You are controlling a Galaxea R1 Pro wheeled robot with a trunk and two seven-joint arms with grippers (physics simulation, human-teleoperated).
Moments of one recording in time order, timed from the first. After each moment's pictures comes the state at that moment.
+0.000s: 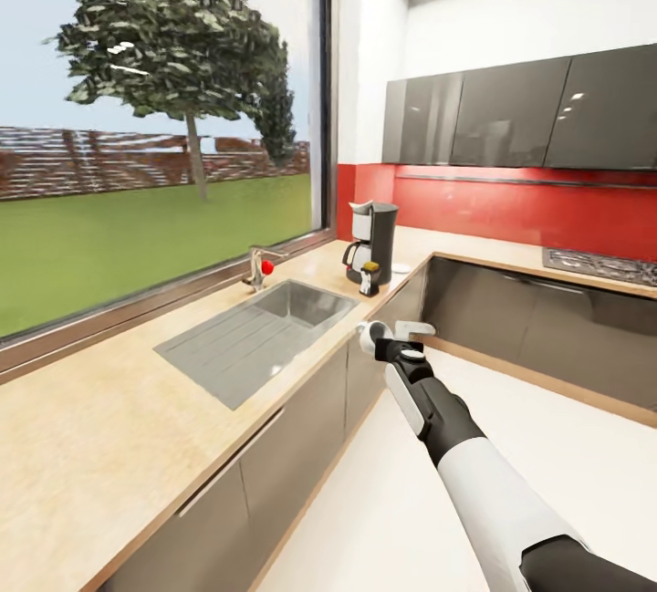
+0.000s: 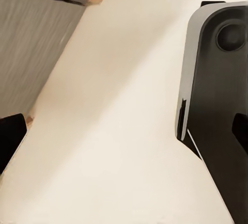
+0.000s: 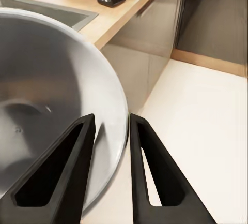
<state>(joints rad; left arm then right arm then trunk) 0.00 0.08 0.10 -0.02 -0.08 -0.10 0.20 -0.82 0.14 0.20 -0.82 -0.24 0.41 -0.41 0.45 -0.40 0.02</state>
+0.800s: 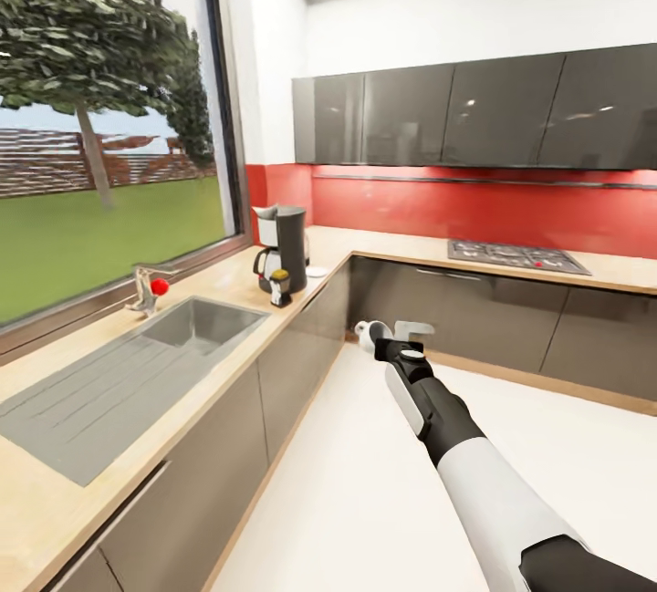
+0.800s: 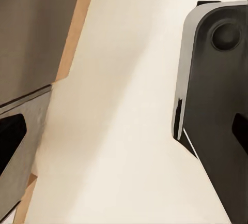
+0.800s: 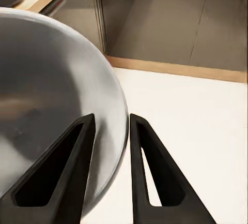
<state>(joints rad) 0.00 0.07 0.09 -0.02 -0.08 -0.10 0.20 -0.82 0.14 0.20 -0.82 -0.24 0.41 -0.41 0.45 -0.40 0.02</state>
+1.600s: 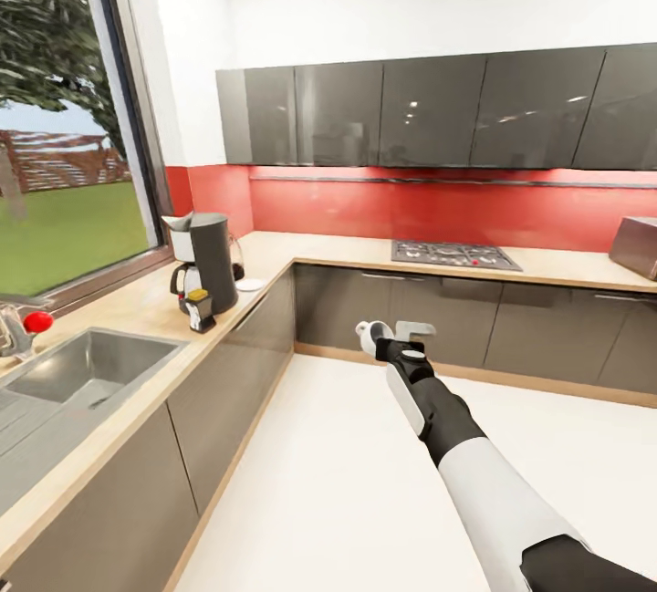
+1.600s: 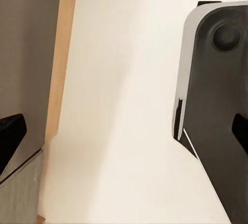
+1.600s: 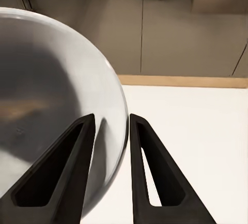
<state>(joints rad) 0.00 0.07 0.10 -0.02 -0.08 -0.10 0.20 -0.82 0.14 0.20 -0.82 -0.24 0.41 -0.41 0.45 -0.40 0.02</state>
